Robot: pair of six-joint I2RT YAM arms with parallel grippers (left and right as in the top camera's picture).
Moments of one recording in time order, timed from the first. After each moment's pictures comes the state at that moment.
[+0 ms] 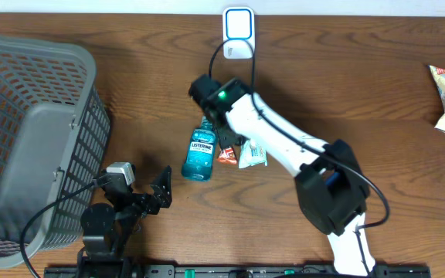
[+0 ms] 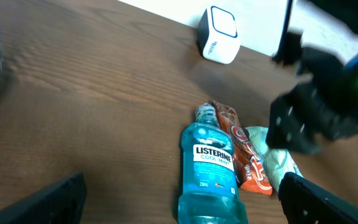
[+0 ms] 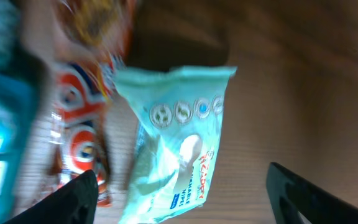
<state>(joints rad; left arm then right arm) -0.03 0.16 0.11 -0.27 0.28 -0.36 0.74 2.16 1.78 -1.21 0.34 0.49</state>
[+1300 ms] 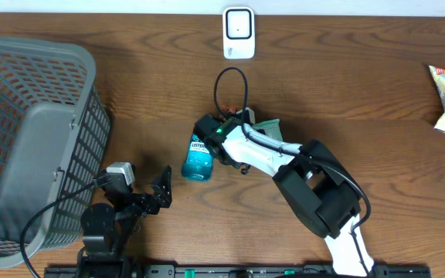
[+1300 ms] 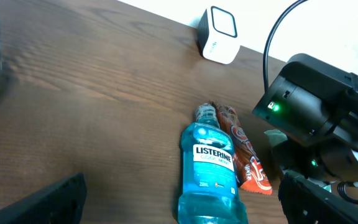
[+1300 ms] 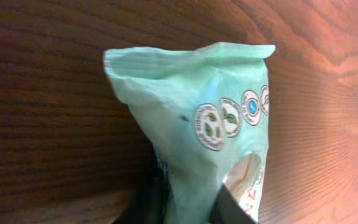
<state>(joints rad) -0.03 0.16 0.11 -0.27 0.28 -0.36 0.79 2.18 1.43 -0.93 0.68 0.58</state>
